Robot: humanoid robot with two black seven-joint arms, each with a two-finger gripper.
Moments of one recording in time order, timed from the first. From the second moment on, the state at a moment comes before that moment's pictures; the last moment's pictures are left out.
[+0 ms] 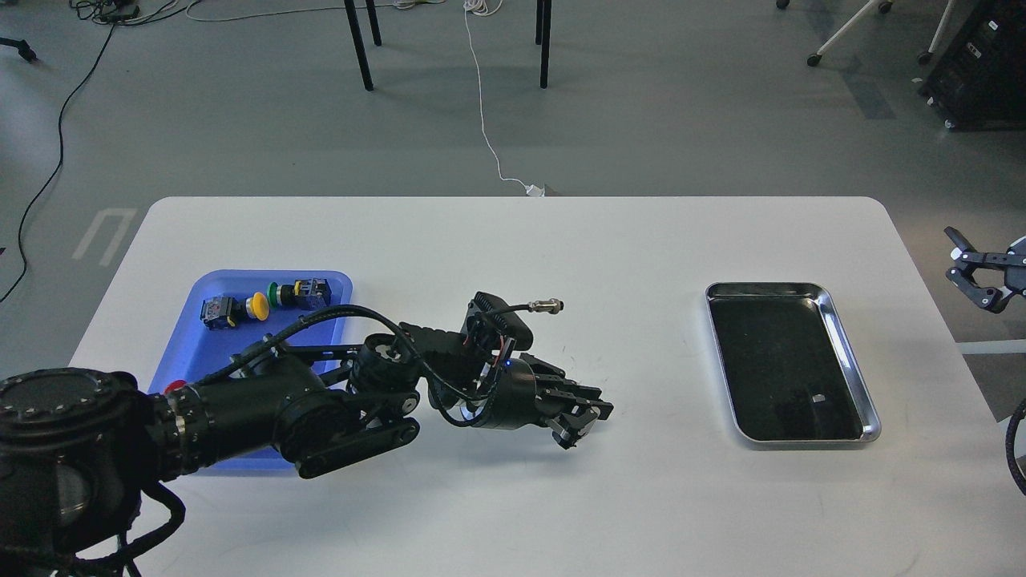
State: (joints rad) left arm -0.89 0.03 -0.06 -0.93 1.76 -0.18 -0.33; right arm 0.36 -0.86 0.86 0.92 0.20 0.49 0.19
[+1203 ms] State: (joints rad) left arm -0.88 0.18 -0.60 -0.86 0.57 -0.13 -0.32; right arm 1.05 -0.83 0.26 0.99 -0.18 0.49 0.19
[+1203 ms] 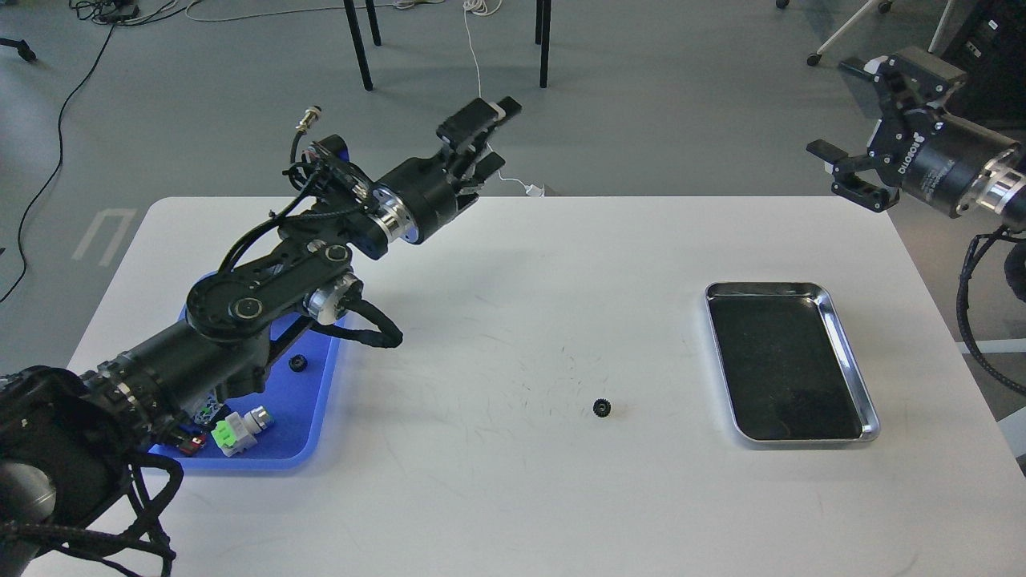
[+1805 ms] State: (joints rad) left arm -0.81 0.42 -0.74 -0.86 -0.12 -0.28 -0.31; right arm 1.68 -0.36 -0.70 1.04 -0.64 0.45 0.32
